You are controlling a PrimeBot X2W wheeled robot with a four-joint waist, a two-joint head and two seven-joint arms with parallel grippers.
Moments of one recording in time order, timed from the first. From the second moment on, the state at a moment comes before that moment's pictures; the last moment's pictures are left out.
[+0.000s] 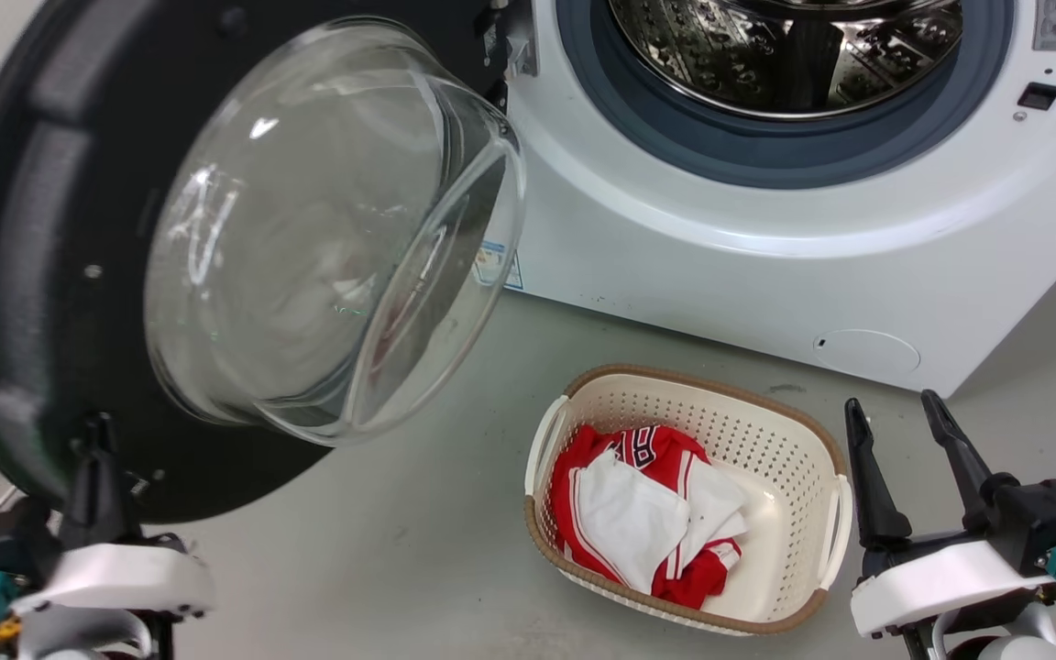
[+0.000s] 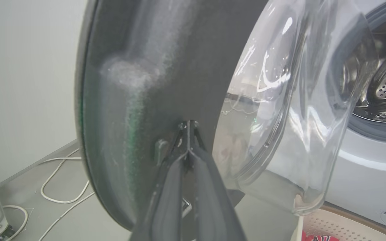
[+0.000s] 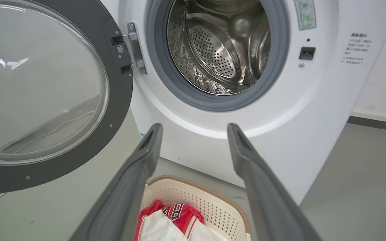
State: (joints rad) left arm 0.01 0.31 -0.02 -0.01 -0.40 0.25 -0.18; right arm 0.00 -0.05 0.00 0.00 0.07 0.13 -0.14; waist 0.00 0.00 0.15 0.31
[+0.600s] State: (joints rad) left arm -0.23 0.43 0.21 0.34 -0.48 0.15 -0.26; right arm -0.05 -0.05 -0.01 -0.01 0.06 0.13 -0.14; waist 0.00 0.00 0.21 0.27
